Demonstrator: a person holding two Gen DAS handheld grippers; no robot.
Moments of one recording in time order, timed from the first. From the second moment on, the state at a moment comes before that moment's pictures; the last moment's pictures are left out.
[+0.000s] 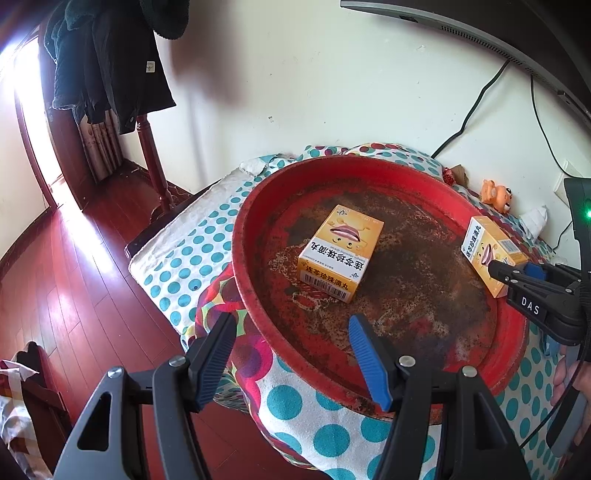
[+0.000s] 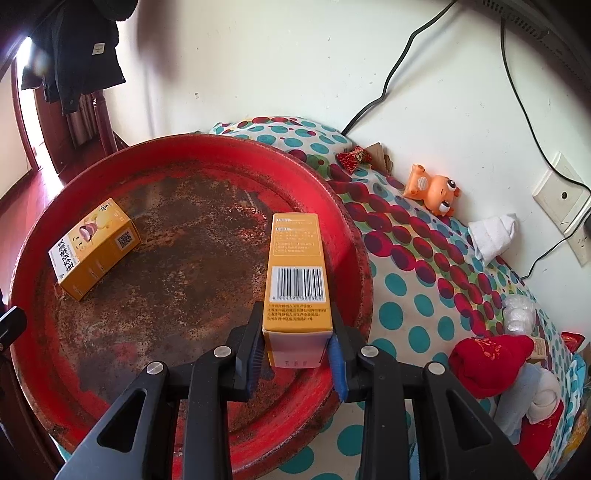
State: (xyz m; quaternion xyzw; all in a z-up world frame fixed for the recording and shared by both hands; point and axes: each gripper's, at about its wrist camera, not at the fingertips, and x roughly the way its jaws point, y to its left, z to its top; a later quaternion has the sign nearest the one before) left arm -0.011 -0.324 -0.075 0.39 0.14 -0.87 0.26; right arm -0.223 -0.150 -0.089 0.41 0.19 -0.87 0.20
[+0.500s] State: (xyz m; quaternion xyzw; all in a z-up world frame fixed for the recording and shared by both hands) left arm -0.014 -0.322 -0.080 0.40 0.14 -0.87 0.26; right arm -0.187 -0.123 -0.061 0.38 0.15 -0.89 0.22
